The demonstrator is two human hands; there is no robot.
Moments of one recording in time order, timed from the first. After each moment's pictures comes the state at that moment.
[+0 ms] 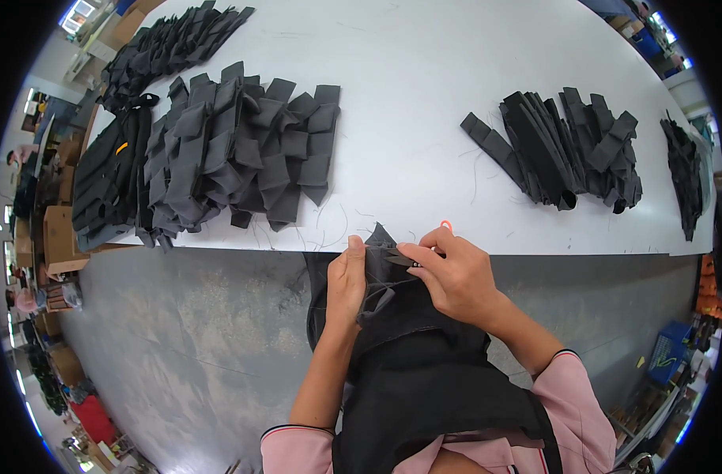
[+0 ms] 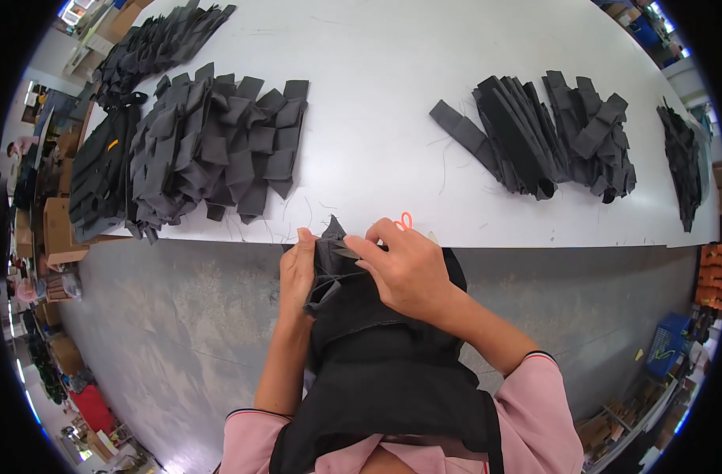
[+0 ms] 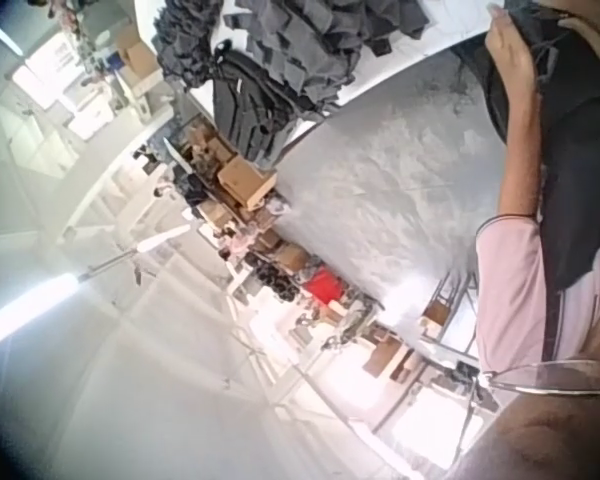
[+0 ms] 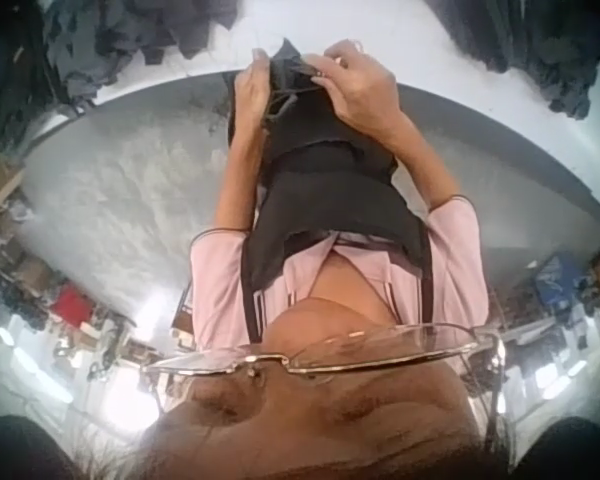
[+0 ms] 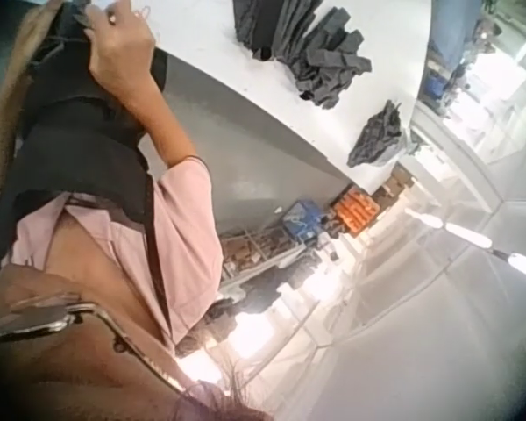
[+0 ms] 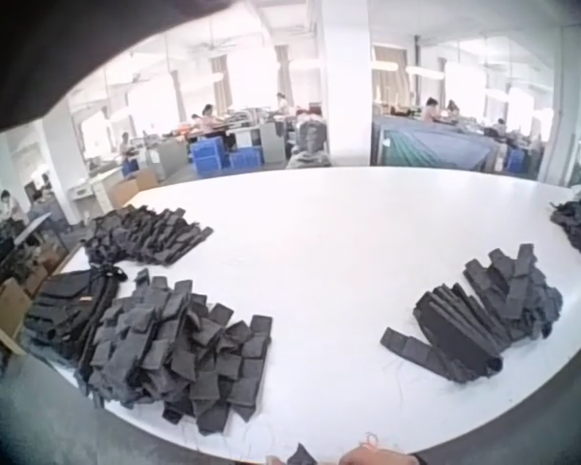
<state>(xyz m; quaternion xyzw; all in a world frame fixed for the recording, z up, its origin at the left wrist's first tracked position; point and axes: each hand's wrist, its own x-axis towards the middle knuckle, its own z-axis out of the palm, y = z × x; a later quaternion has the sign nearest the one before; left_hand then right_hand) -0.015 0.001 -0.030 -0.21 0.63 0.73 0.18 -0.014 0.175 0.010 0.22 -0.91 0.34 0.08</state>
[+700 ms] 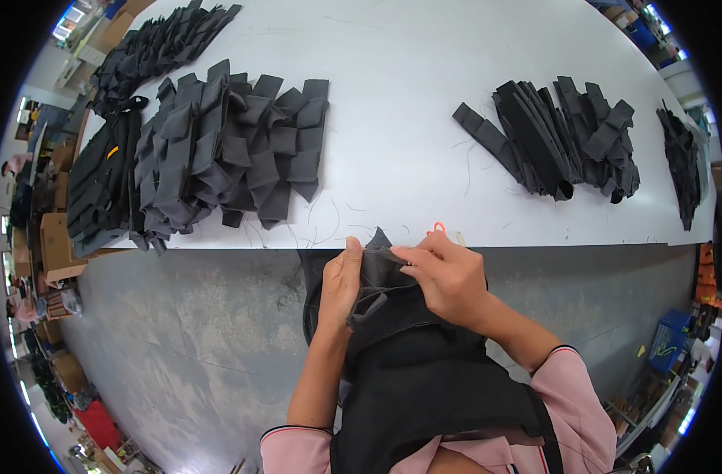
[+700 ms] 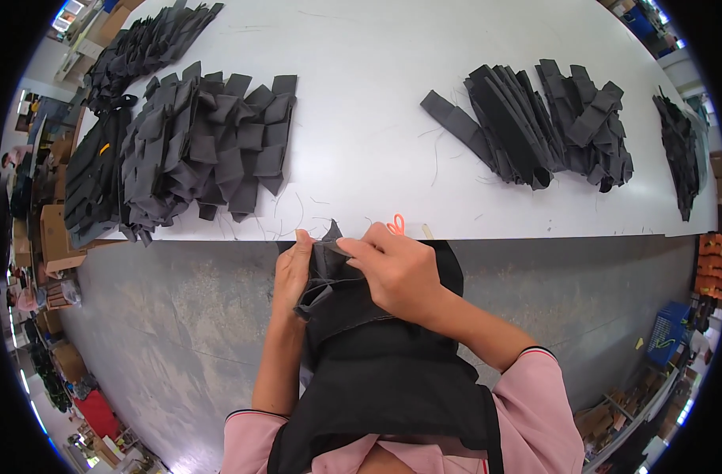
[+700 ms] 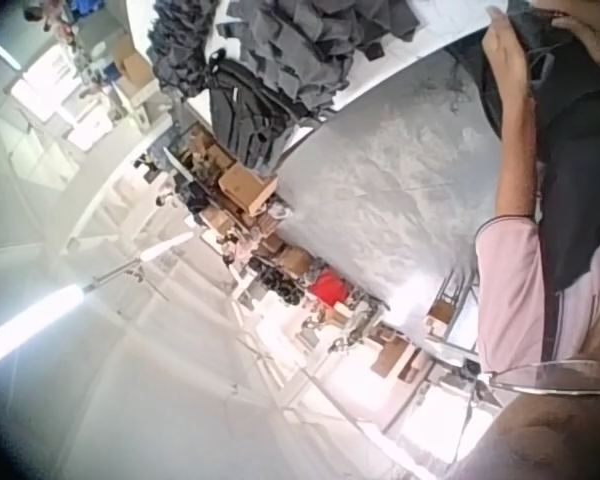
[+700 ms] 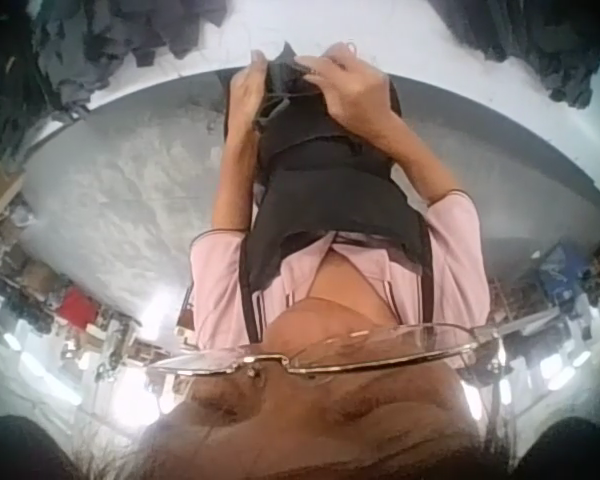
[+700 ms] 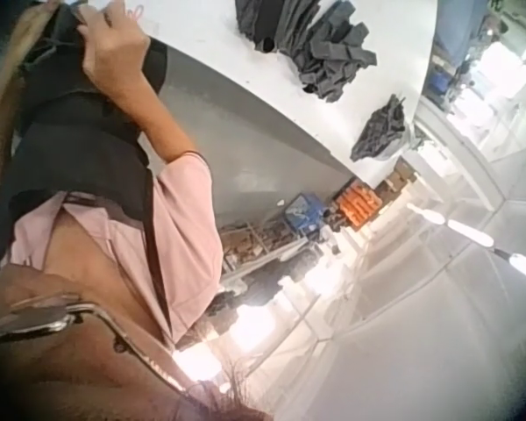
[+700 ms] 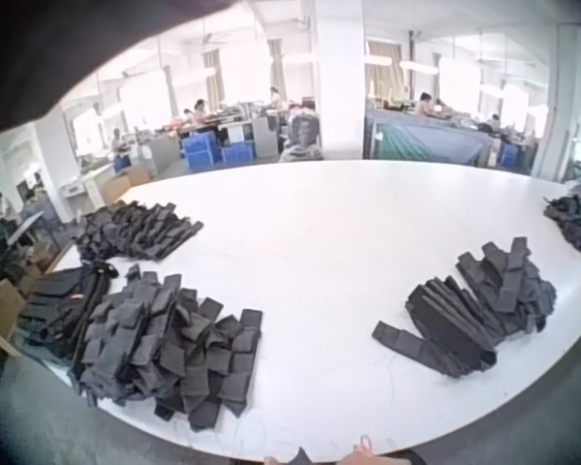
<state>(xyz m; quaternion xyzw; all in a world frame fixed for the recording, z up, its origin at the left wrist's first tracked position) -0.012 -0.002 -0.028 -0.22 0.59 0.74 0.23 -0.005 0.171 0.000 0.19 -0.89 0.40 0.13</state>
